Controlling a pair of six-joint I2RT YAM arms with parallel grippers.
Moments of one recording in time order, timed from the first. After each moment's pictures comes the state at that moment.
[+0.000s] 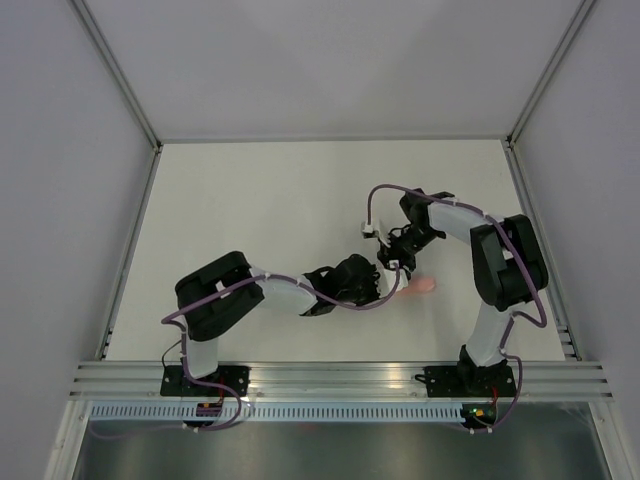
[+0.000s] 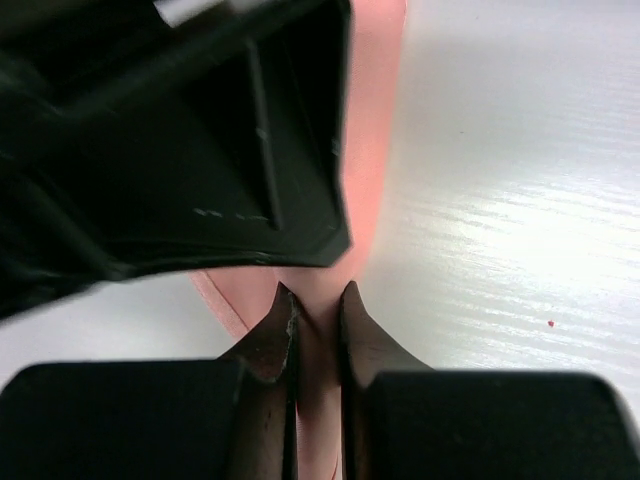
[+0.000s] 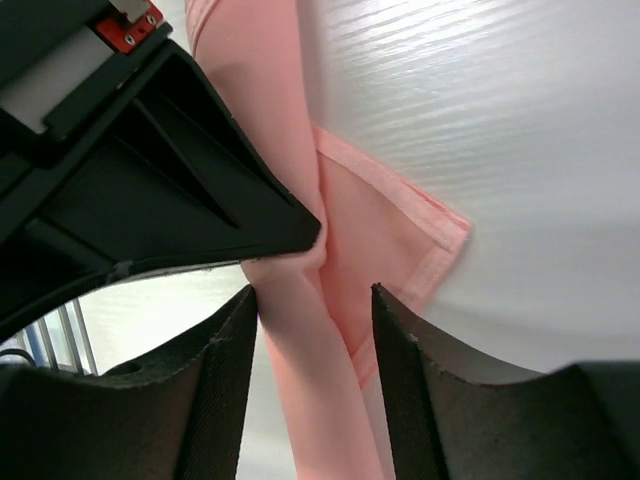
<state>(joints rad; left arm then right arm) -1.09 1.89 0.91 0.37 0.06 0.33 0.31 1.88 1.18 -0.95 -0.73 -1.02</state>
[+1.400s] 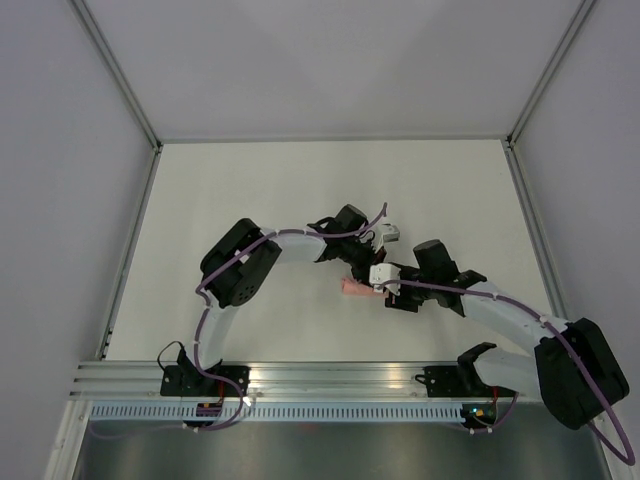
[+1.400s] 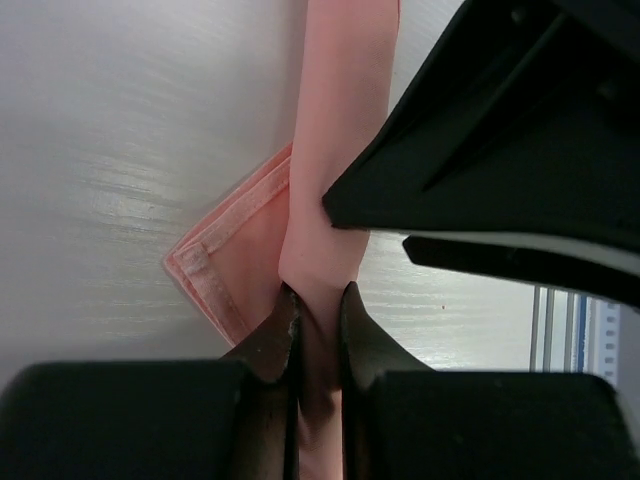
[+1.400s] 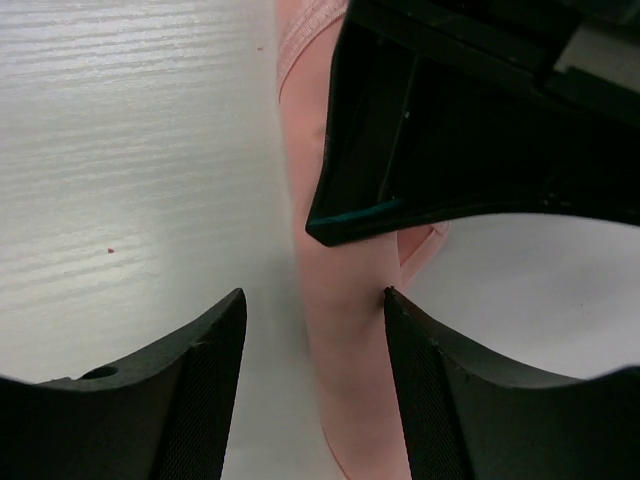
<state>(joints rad) -0.81 2.16 1.34 -0.06 0.82 0.05 0.45 1.14 0.48 -0.30 -0.44 -0.94</state>
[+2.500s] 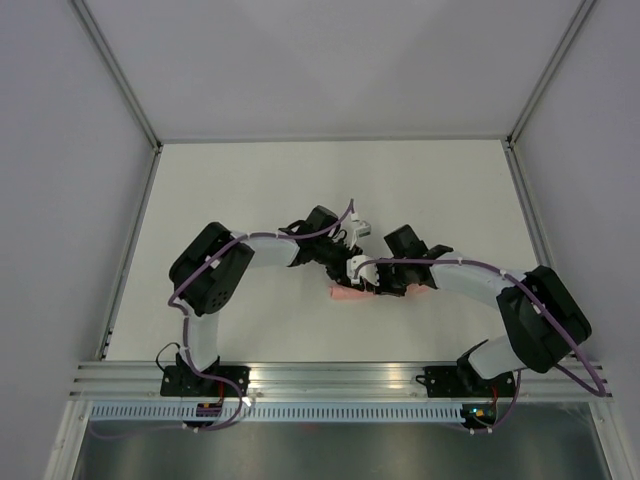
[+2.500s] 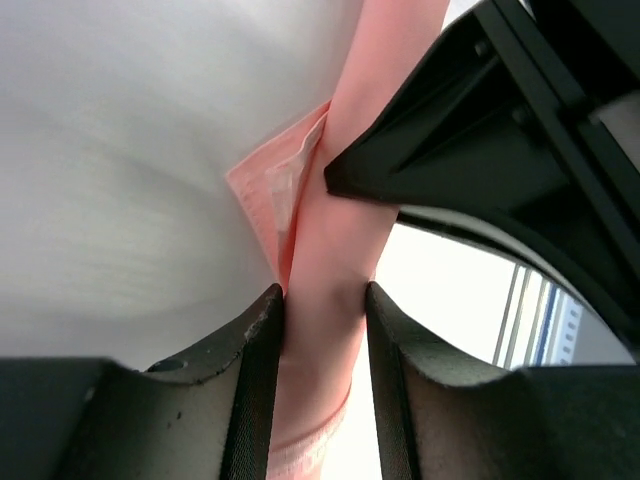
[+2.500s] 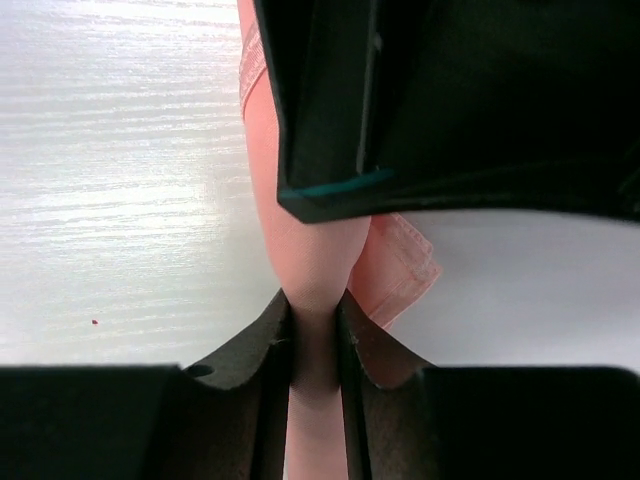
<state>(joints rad) -0.72 1.99 1.12 -0.01 0.79 -0.09 0.57 1.45 0.69 -0.34 -0.40 -0.94</state>
